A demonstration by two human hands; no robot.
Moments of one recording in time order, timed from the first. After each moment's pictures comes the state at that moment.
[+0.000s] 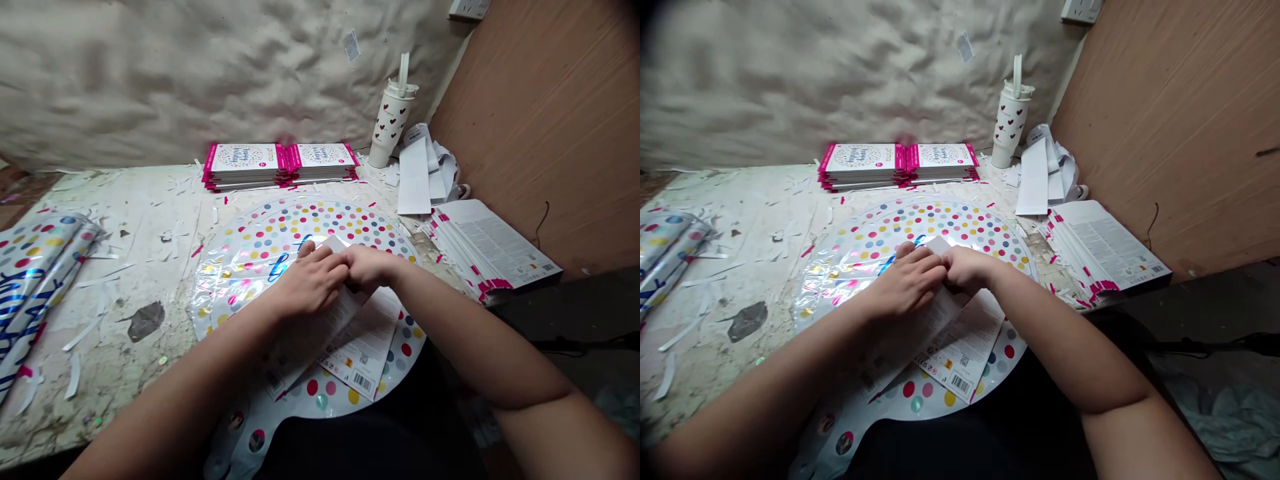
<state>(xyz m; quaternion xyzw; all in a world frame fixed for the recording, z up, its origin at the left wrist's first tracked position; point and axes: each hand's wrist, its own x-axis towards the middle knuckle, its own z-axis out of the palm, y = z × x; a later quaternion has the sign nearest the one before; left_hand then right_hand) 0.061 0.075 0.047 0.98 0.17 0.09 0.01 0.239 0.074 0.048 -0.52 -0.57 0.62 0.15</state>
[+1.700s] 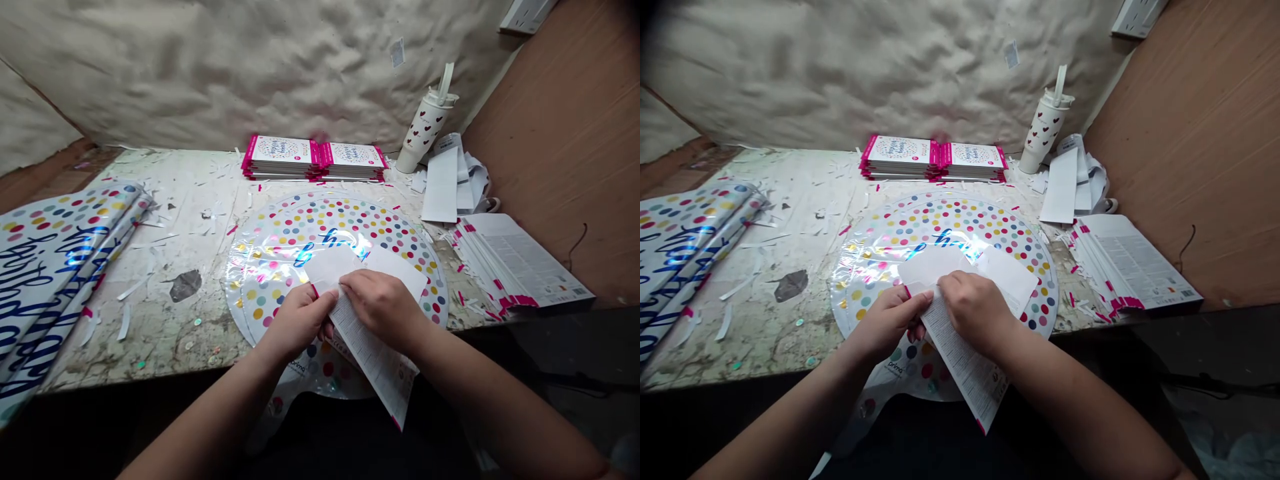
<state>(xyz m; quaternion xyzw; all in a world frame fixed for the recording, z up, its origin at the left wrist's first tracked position) 0.029 -0.007 0.042 0.49 0.48 0.29 0.67 0.189 -0.006 0.054 -0.48 -0.85 0.06 0.20</state>
